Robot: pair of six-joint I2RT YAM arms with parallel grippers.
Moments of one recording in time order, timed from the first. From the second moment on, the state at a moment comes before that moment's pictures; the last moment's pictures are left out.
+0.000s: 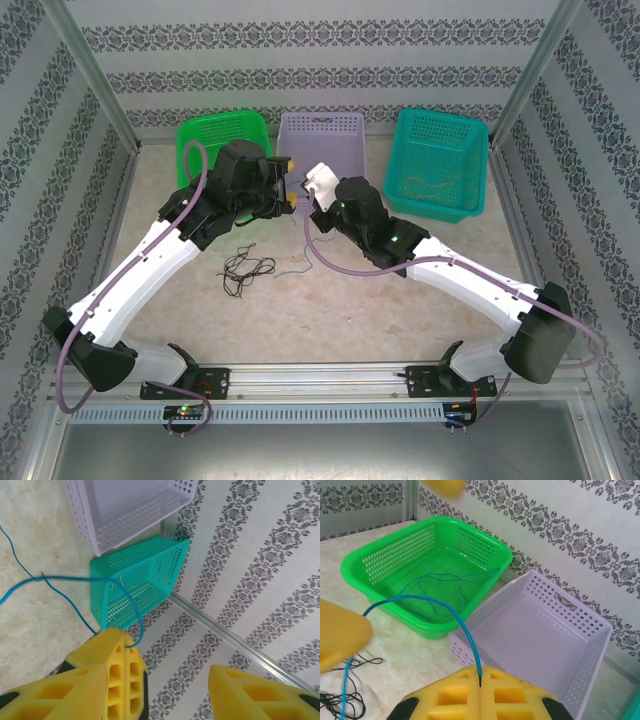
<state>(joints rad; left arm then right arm) -0.62 1.36 1.53 -0.70 -0.03 -2.05 0.83 1.39 1.18 -0.14 0.23 -0.19</state>
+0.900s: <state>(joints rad) -0.51 1.42 1.49 -0.65 0.13 -1.71 0.89 1.33 1.15 -0.14 0.16 -0.08</state>
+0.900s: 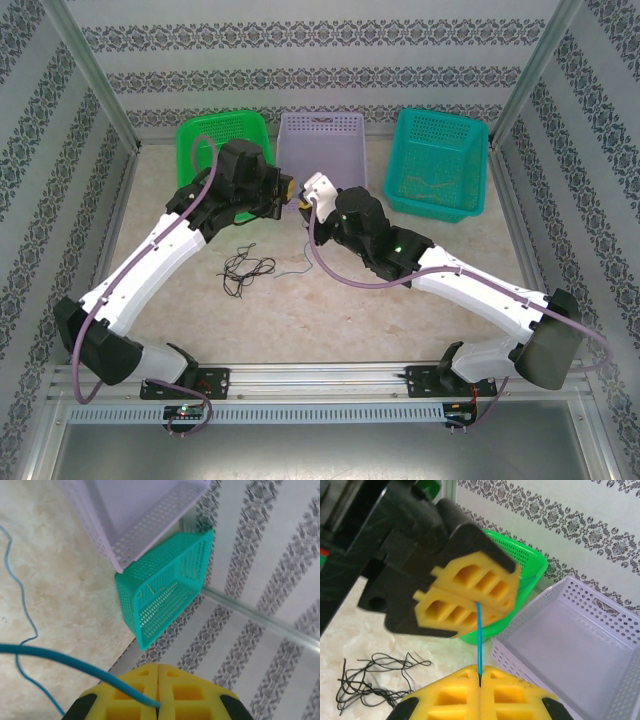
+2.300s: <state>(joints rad) -0.11 1.74 2.38 -0.27 0.13 -0.49 0.69 1.09 1.05 -0.30 0.17 0.32</state>
